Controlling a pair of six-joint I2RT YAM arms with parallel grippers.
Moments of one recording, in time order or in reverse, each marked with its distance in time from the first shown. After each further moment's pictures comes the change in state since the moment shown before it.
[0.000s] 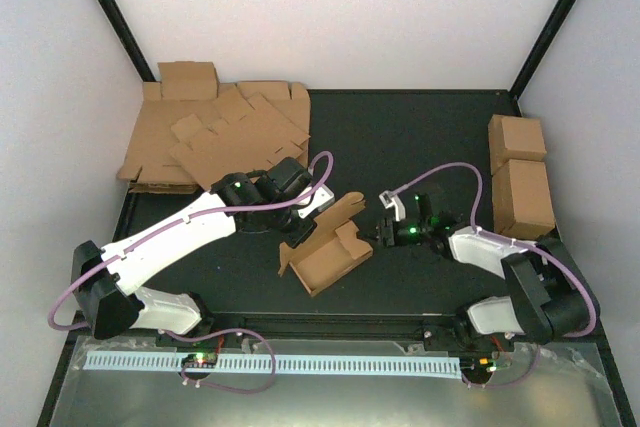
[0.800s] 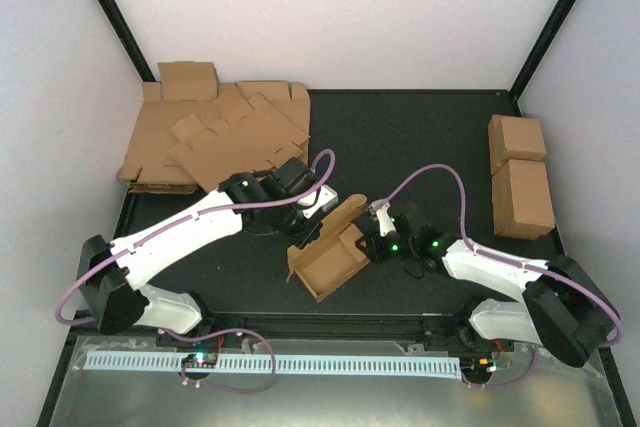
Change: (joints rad) left arm 0.000 0.035 -0.008 0.027 0.080 -0.111; right arm 0.306 -0.134 0.018 -0.200 0.628 -0.136
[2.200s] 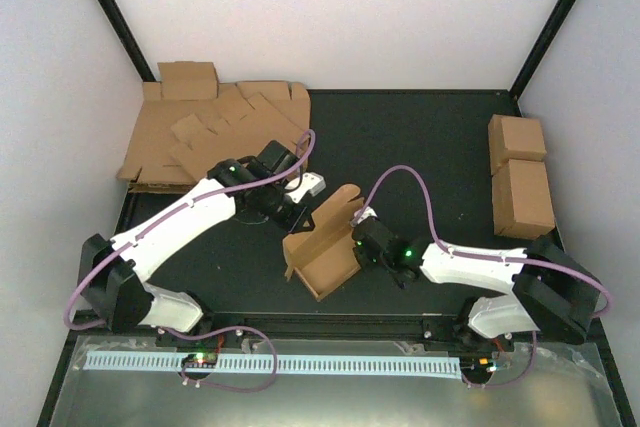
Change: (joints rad) left arm 0.183 0.018 -0.005 0.002 0.208 0.013; right arm 0.311 0.106 0.112 -0.156 0.595 0.013
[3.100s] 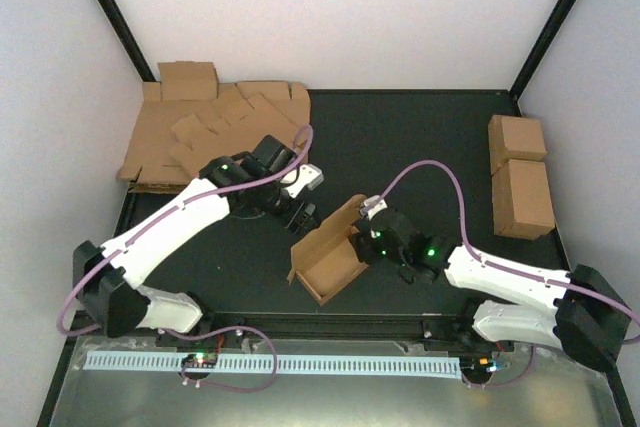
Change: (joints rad) left arm -0.003 -0.006 0.052 -0.016 -0.070 0.075; right arm -0.047 -0.201 0.000 -0.015 -0.116 0.028
